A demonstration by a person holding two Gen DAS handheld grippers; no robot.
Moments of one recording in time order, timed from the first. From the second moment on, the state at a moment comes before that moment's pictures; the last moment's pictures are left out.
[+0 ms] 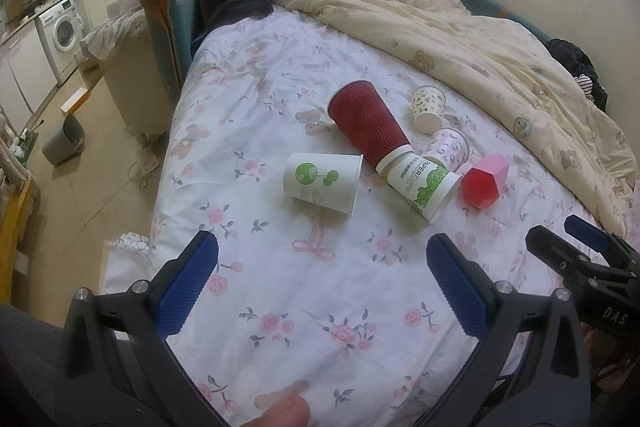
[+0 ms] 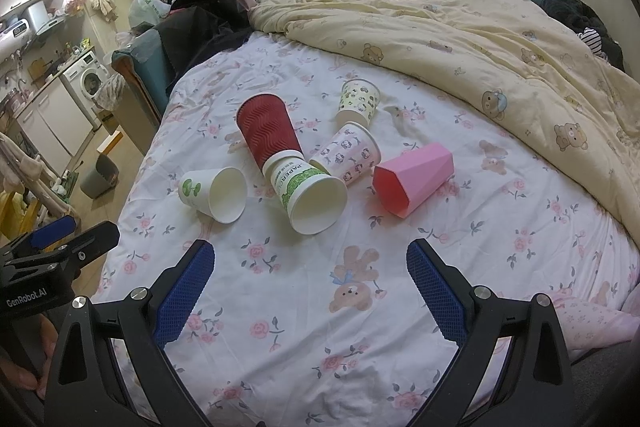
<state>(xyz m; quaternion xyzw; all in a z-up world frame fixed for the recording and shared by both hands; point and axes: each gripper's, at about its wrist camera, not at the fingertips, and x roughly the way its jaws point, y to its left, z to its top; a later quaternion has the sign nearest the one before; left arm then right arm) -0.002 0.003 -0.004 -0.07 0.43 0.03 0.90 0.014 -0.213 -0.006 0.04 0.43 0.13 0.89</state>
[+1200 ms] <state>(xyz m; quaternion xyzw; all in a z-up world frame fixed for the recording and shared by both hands) -0.004 0.003 -0.006 -0.07 0.43 0.03 0.90 0.013 -0.212 -0.006 0.04 0.43 0.13 0.89</state>
